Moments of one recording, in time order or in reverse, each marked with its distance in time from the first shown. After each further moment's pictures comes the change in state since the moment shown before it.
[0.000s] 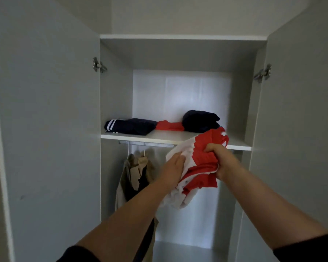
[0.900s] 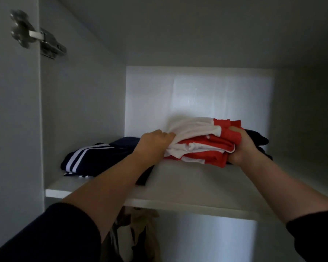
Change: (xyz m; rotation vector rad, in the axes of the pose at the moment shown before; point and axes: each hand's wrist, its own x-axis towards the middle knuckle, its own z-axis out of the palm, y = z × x) left_hand 0.419 -0.097 -0.147 1.457 0.117 0.868; right_hand 0.417 -0.031 0.087 0.181 -0.231 -0.065
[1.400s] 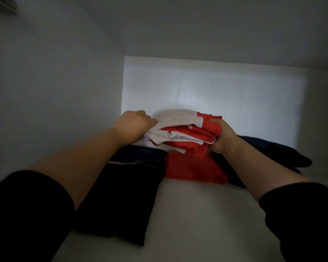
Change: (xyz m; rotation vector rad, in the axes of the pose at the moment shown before) left_hand 0.060 -0.149 0.086 0.215 -0.103 0.082; right_hand 0.186 0.022 0.047 -0.042 -0.016 0.050
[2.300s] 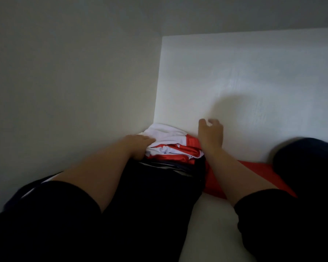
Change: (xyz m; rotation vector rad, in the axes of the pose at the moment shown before) left_hand -0.052 -0.051 0.152 -0.237 -0.804 -0.386; right_hand 0.171 0.119 0.063 -0.782 0.365 -0.444
